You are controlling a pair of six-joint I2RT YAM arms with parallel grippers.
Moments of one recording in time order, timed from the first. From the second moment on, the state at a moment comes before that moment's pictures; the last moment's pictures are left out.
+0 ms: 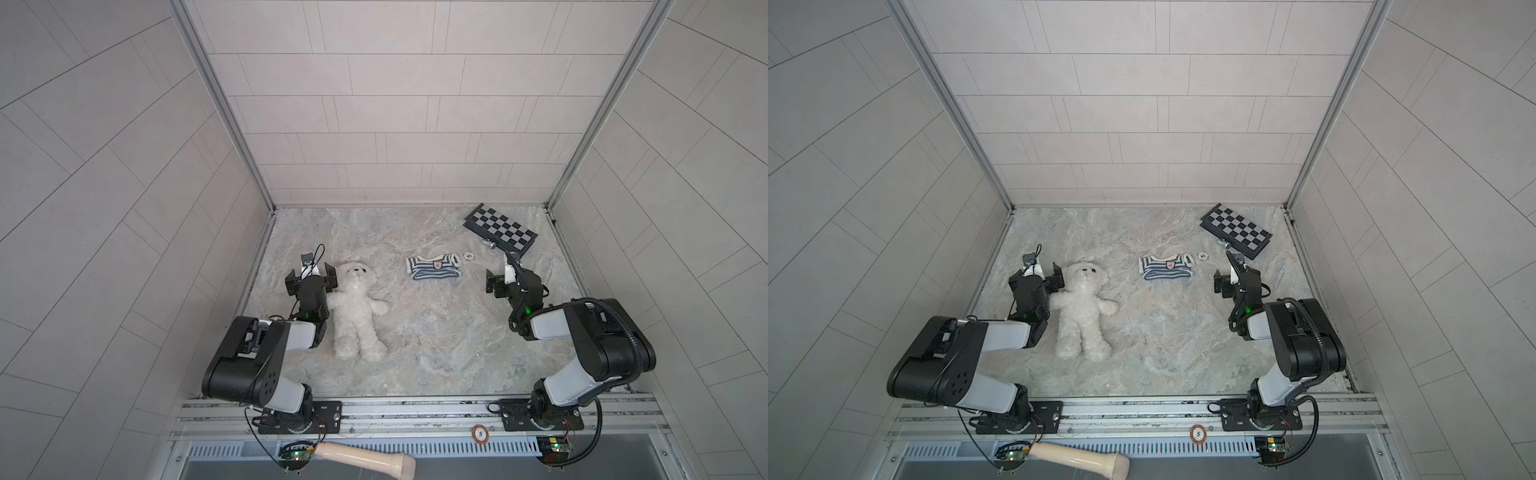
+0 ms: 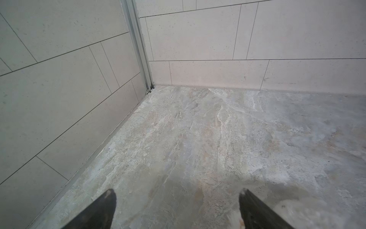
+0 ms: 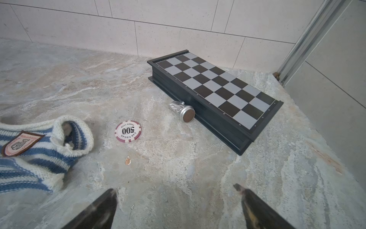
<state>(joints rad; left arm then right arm) -0.14 1.48 0.33 0.89 -0.48 -0.01 0.03 1.59 0.36 0.89 0.07 -0.07</state>
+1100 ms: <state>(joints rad) -0.14 1.48 0.33 0.89 -0.48 -0.01 0.03 1.59 0.36 0.88 0.07 -0.07</state>
